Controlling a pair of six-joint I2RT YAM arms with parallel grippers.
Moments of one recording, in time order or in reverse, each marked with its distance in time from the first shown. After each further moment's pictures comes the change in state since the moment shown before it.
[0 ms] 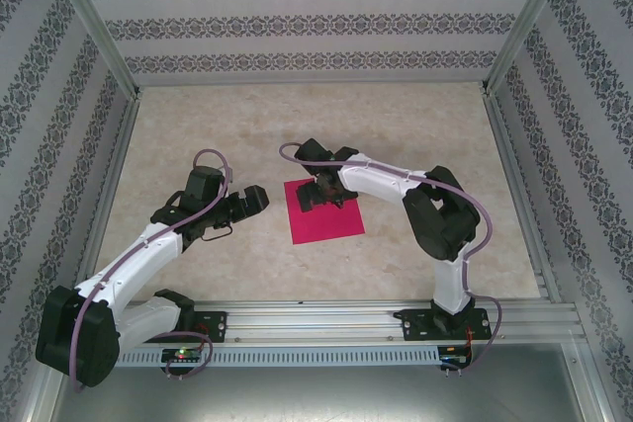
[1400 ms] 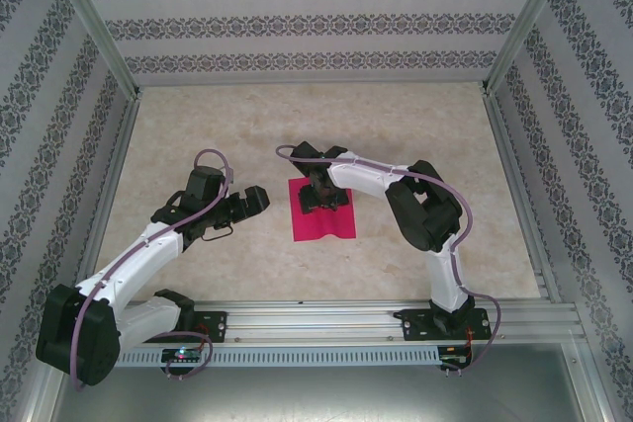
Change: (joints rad) left arm 0.000 0.008 0.000 0.000 0.012 0.000; right arm 0.002 0.119 0.082 -0.066 -0.044 0.082
